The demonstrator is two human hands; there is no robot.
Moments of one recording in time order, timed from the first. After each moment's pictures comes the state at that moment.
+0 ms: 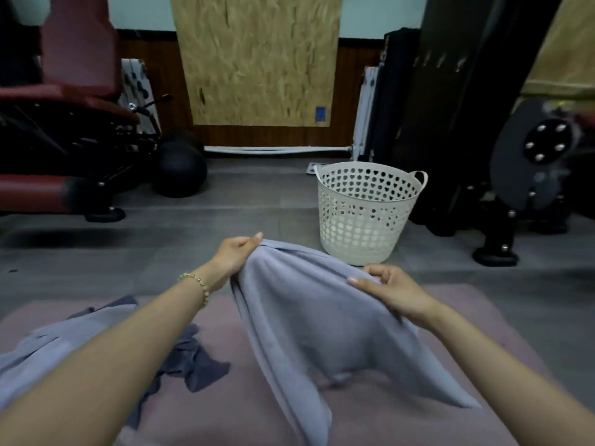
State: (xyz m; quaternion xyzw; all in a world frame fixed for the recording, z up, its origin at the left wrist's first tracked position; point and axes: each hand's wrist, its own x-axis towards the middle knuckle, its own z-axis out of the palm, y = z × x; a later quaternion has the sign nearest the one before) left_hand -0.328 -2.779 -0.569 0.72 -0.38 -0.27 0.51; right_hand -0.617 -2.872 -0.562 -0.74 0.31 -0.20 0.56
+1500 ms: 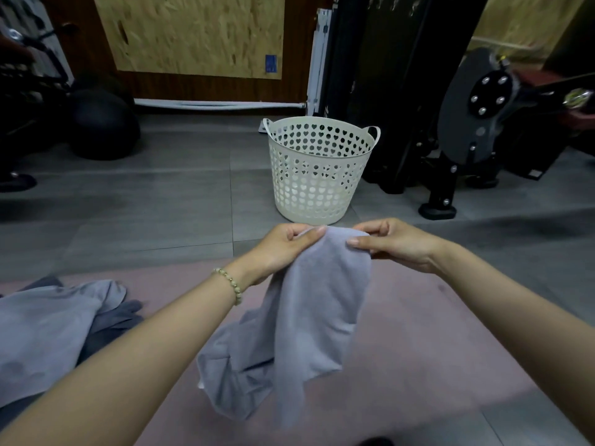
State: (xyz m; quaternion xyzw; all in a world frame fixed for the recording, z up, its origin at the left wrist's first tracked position) left_hand -0.474 -2.829 -0.598 0.54 -0.54 -0.46 0.45; right_hand -0.676 -2.910 -0.550 -0.71 0.35 -0.12 0.60
